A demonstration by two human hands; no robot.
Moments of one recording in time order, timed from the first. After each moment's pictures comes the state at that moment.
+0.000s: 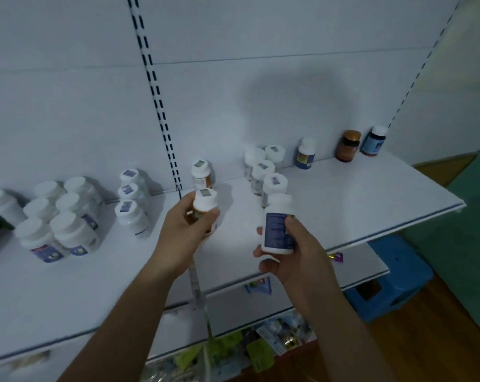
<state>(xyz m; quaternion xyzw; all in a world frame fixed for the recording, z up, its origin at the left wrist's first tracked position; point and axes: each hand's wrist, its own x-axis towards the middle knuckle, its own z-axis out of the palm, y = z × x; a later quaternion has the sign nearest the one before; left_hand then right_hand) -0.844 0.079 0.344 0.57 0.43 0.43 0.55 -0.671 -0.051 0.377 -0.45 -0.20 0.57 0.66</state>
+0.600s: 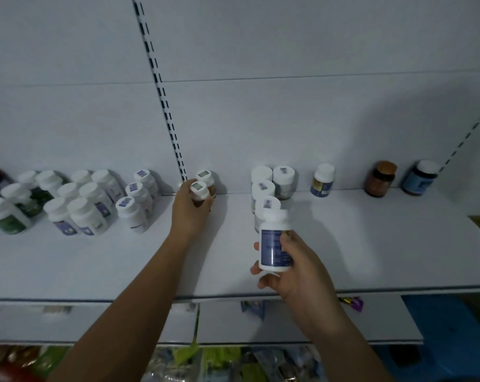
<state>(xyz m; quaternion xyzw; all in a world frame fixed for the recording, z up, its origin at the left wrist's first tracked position) -0.775 0.138 0.329 0.56 0.61 0.49 0.28 -0.574 -0.029 0.376 -0.43 -0.28 0.65 0.56</state>
